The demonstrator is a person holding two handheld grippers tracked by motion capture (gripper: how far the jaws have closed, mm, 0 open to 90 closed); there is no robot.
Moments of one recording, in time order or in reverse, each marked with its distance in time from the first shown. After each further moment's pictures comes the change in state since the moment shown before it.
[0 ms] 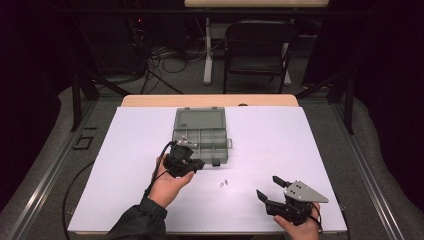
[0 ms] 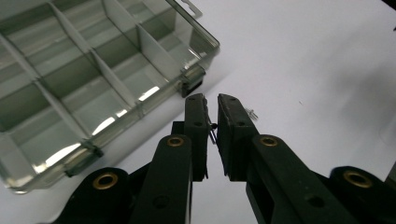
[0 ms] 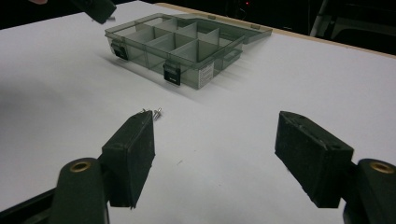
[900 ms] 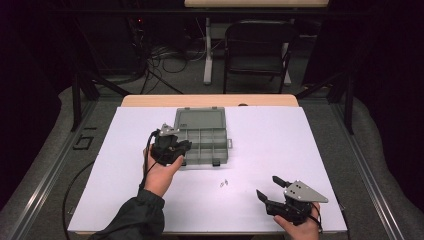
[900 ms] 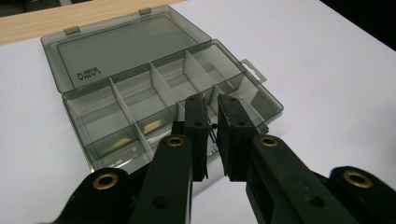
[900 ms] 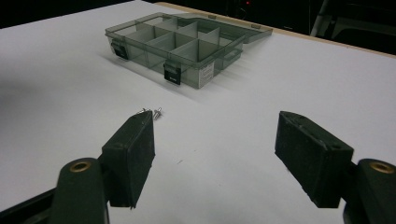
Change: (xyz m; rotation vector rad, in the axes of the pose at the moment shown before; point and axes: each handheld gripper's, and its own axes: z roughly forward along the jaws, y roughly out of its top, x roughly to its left) left arm 0.032 0.006 -0.011 -0.195 0.150 -0.080; right arm 0.000 0.000 0.001 -0.002 0.002 -0.001
